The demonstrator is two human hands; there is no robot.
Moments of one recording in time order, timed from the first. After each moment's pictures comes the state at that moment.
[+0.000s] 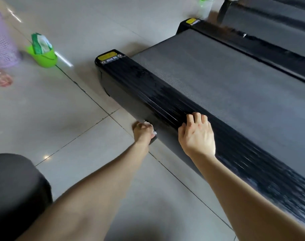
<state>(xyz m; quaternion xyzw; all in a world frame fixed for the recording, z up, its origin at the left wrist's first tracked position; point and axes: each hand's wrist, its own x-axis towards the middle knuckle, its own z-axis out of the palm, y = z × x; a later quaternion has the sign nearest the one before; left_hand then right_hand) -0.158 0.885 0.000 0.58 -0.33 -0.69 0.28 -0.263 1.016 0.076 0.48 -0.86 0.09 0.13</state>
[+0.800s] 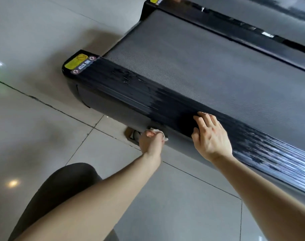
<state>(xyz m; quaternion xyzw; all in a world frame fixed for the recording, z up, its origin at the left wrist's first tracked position) -0.141 0.871 0.032 0.51 -0.35 -0.77 0.17 -0.254 1.010 0.082 0.43 -0.90 0.03 0.08</state>
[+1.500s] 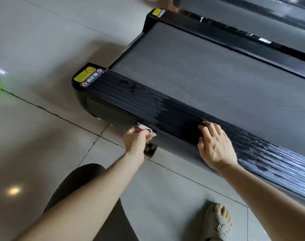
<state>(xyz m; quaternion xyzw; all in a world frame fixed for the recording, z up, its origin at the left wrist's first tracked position) -0.112 0.799 0.057 0.49 -0.34 -0.77 0.23 -0.253 1.007 0.085 0.43 -0.90 0.01 0.07</state>
